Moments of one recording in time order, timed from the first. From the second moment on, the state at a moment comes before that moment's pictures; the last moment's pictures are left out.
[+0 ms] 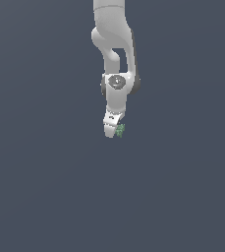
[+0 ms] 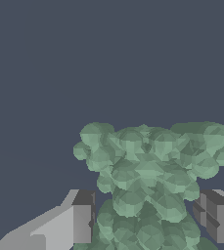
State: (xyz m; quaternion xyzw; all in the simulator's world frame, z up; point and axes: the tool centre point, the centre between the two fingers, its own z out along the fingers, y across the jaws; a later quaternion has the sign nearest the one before) arm -0.128 0.019 0.050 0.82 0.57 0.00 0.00
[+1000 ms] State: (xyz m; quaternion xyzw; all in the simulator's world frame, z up) arm -0.107 0.013 0.197 0.82 0.57 0.00 0.00
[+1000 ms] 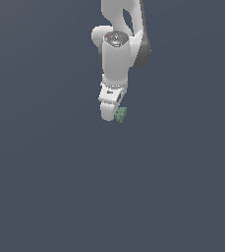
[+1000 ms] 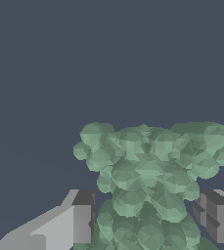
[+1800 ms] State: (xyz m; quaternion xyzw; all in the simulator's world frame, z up) arm -0.085 0.006 0.332 0.82 0.57 0.00 0.00
